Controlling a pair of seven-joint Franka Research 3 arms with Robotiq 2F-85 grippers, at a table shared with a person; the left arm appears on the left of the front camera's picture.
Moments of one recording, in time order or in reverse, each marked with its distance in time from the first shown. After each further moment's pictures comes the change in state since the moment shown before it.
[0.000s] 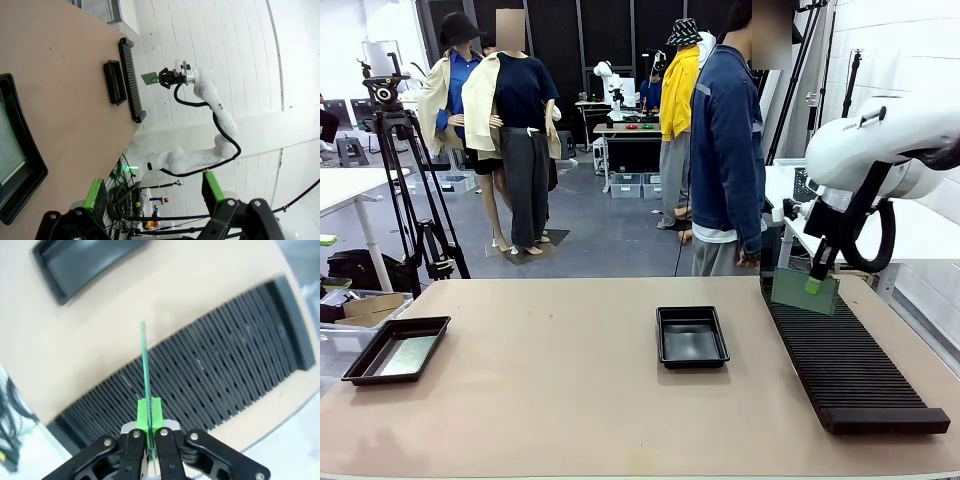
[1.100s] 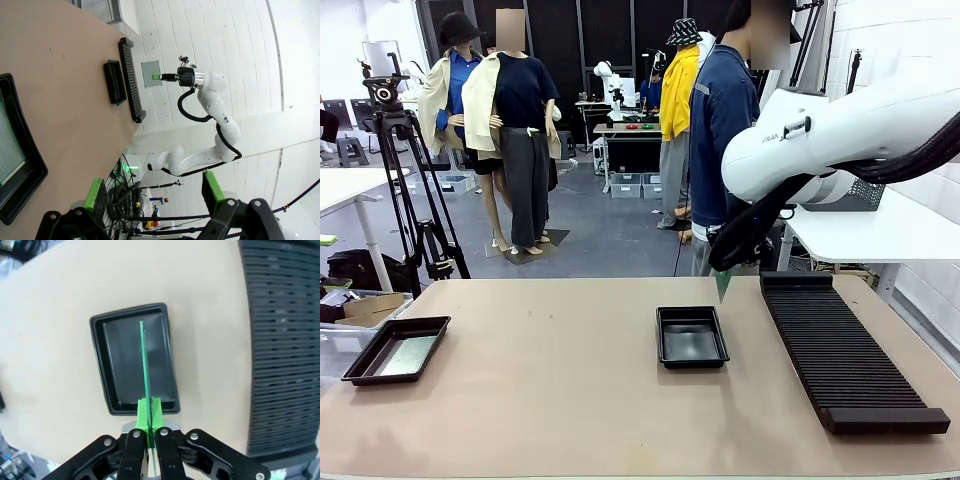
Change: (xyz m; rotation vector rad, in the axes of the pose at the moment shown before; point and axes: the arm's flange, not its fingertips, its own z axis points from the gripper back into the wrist) left arm 0.000 0.000 0.000 0.000 0.000 0.000; right arm 0.124 0.095 0.000 -0.007 -0.164 -1.093
